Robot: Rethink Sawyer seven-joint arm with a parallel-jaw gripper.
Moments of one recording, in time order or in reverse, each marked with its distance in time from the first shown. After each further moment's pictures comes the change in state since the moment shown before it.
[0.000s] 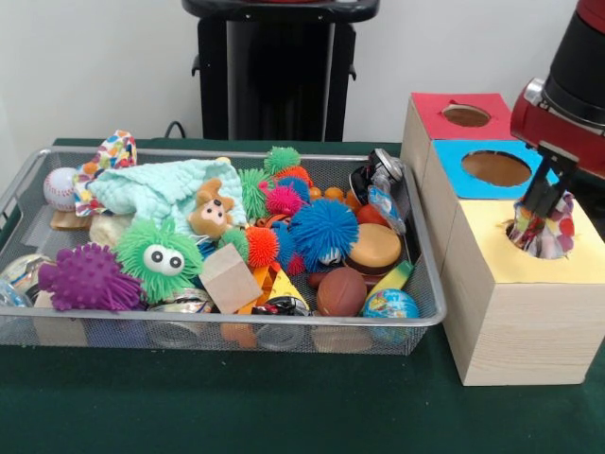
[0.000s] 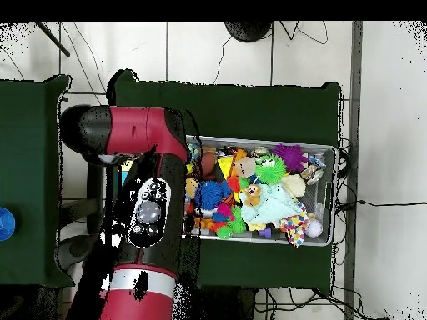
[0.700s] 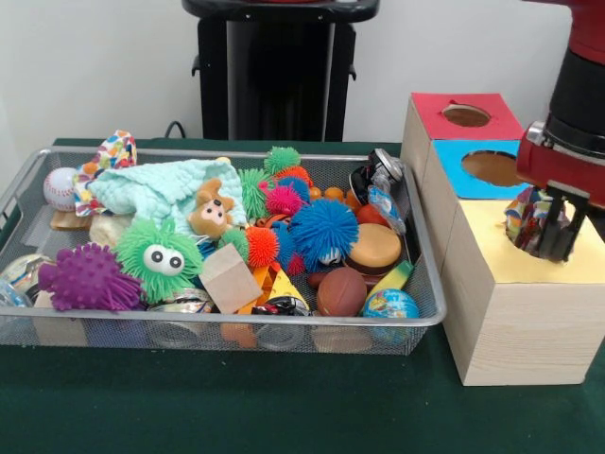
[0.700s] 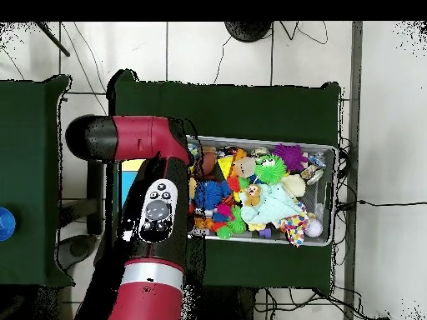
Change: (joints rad) arm -0.020 -0.015 0.073 0.071 -0.049 -0.262 0.000
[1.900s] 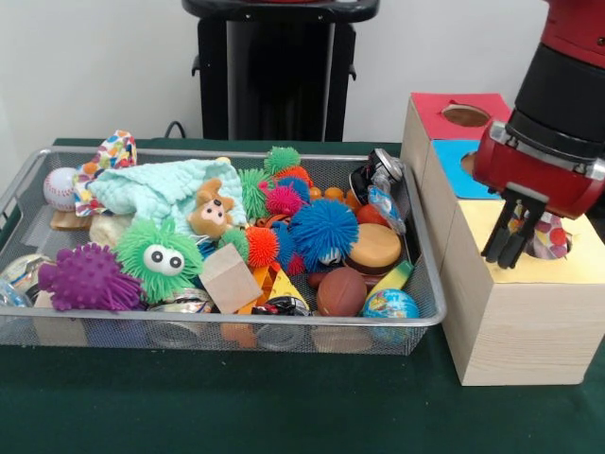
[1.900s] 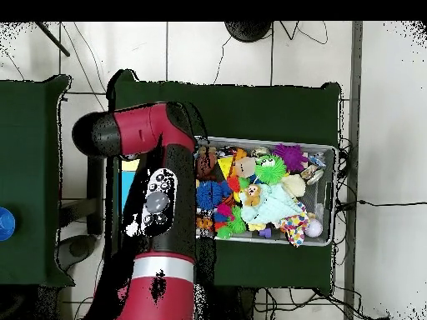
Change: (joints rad) arm -0.043 0.000 0.043 -0.113 -0.286 0.086 -0.001
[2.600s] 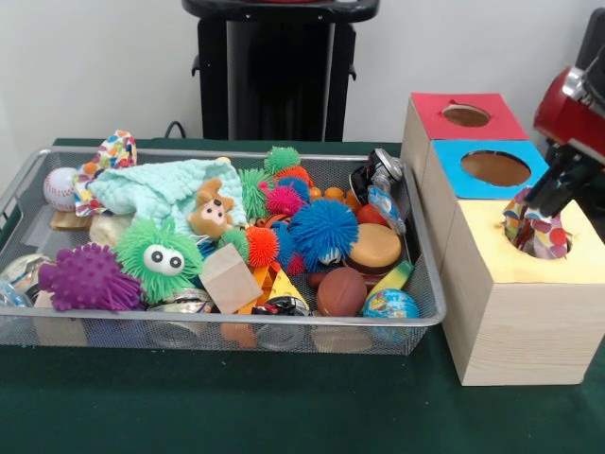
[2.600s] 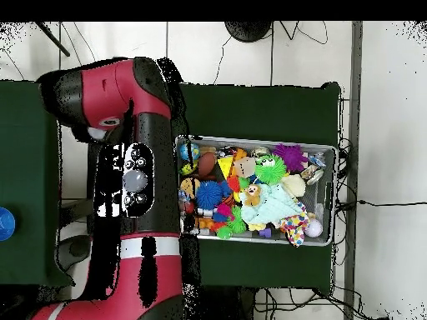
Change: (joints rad) arm 0.015 0.113 0.005 -0.373 0.013 0.558 0.000
